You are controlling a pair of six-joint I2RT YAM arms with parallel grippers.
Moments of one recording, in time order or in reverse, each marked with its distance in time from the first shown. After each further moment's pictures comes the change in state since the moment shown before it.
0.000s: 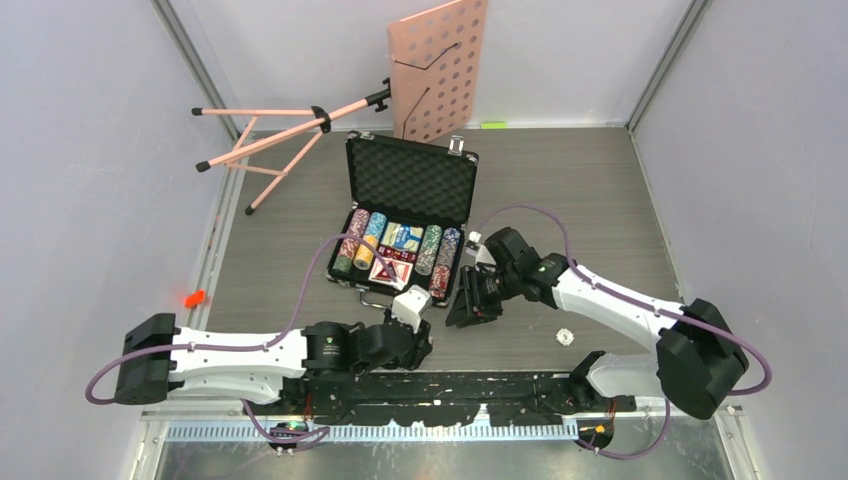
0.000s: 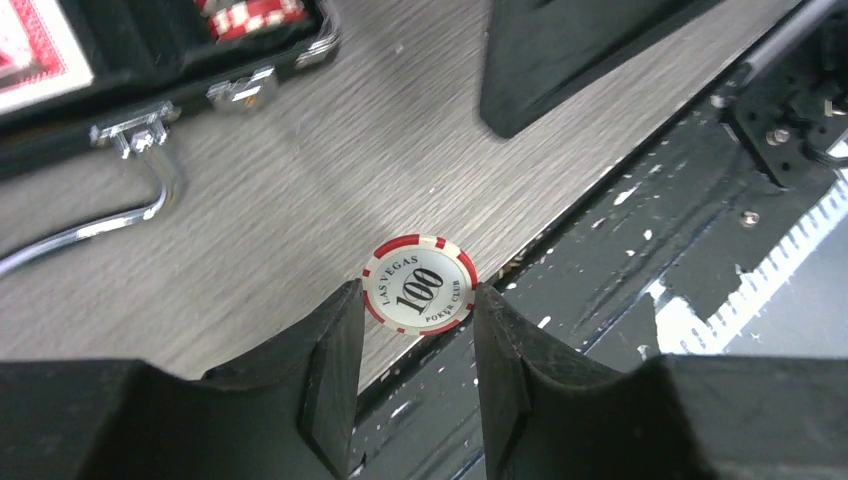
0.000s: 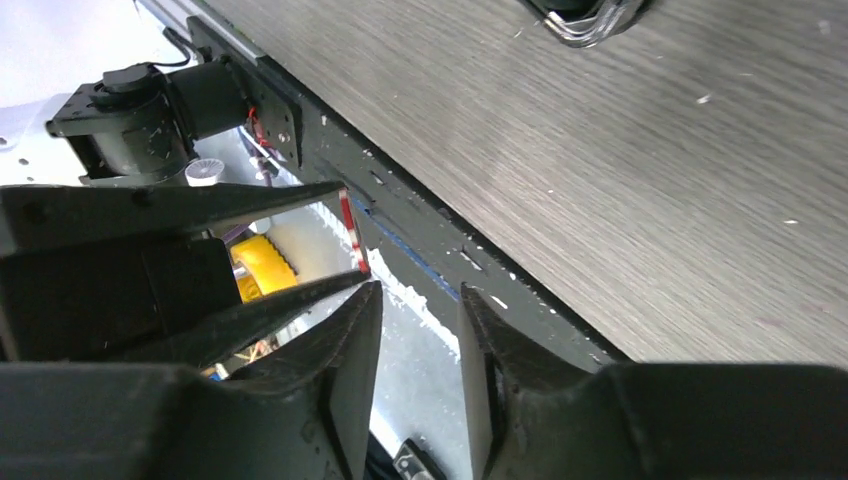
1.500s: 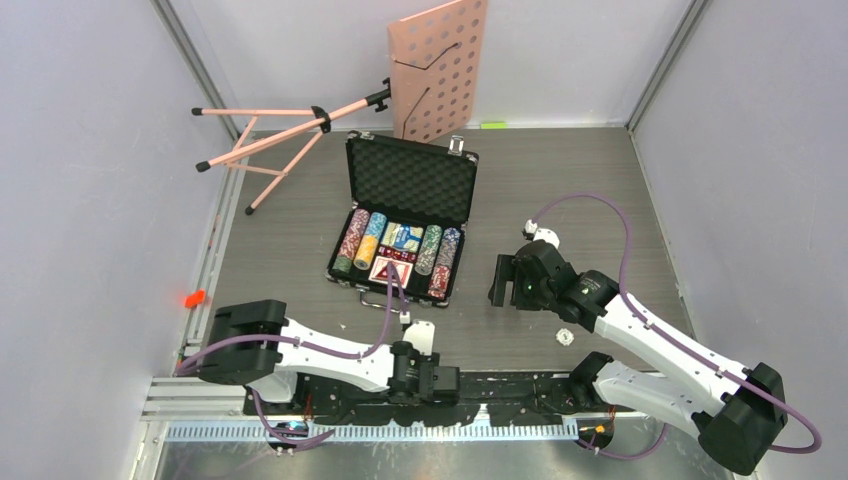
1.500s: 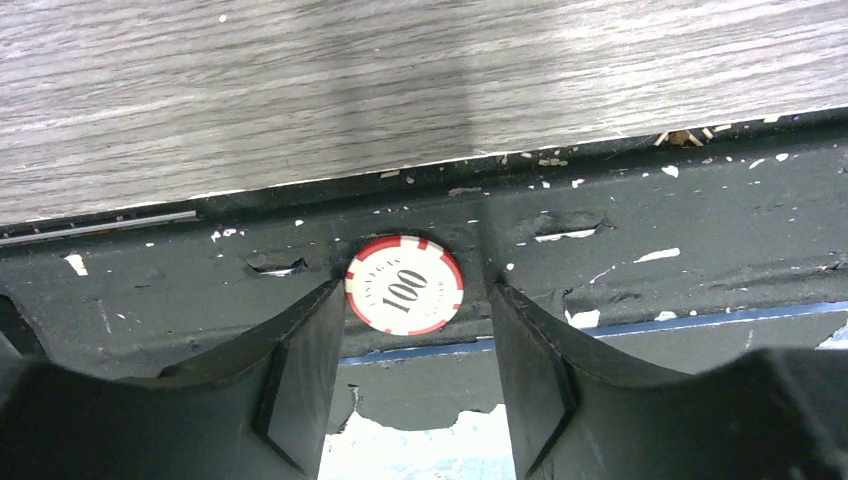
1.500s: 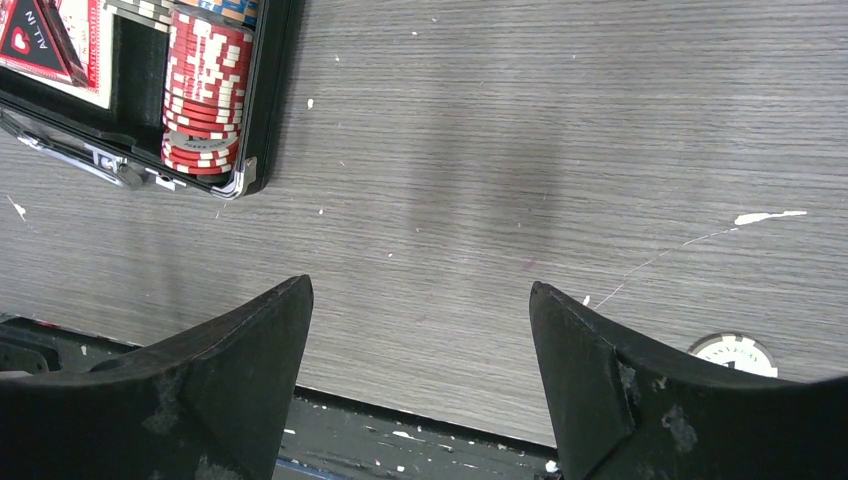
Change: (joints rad) left arm -0.179 0.547 0.322 -0.553 0.072 -0.755; right arm -0.004 -0.319 -0.031 -0.260 0.739 -0.058
